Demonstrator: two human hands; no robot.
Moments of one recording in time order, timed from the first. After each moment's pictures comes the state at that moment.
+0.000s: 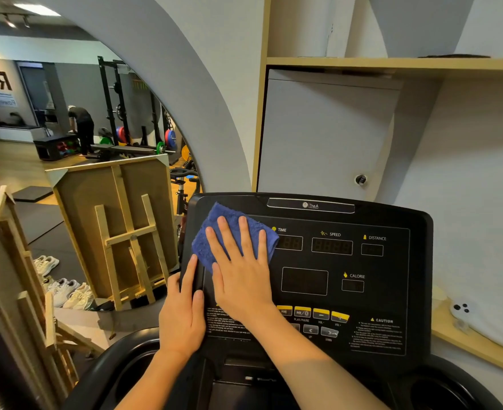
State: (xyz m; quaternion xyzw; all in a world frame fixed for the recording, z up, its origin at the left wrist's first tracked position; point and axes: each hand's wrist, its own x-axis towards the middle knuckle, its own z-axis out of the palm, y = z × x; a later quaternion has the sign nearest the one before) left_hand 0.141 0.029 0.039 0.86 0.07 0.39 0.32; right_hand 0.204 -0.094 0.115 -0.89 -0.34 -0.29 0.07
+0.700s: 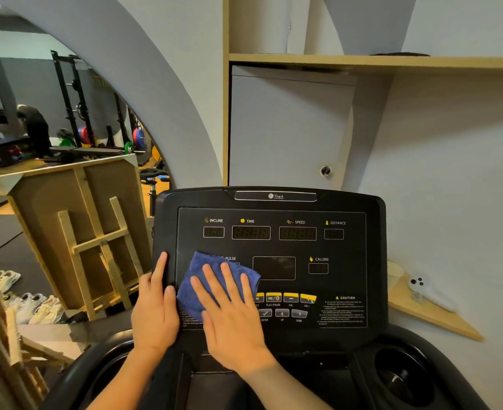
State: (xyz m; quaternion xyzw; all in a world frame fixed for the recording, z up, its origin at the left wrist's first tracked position) left_hand 0.137 0.026 0.044 0.86 0.10 0.37 0.34; right_hand 0.155 -0.140 0.045 -0.92 -0.33 -0.22 0.05
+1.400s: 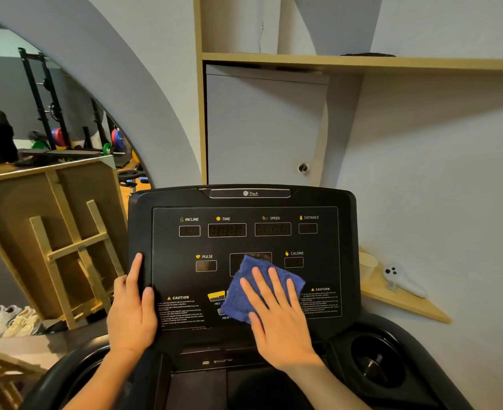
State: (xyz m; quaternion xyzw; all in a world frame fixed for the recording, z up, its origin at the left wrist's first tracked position) left_hand 0.137 0.026 0.043 0.87 0.09 0.37 0.33; right_hand 0.165 -0.260 0.023 -0.94 -0.24 -0.24 0.04
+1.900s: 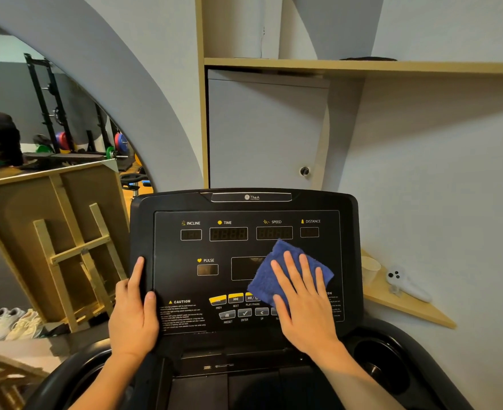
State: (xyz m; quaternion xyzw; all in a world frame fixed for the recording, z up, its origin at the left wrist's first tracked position) left_hand 0.134 0.025 0.045 0.87 0.09 0.37 0.32; right_hand 0.191 -0.298 0.043 -0.94 -0.19 -0.27 0.06
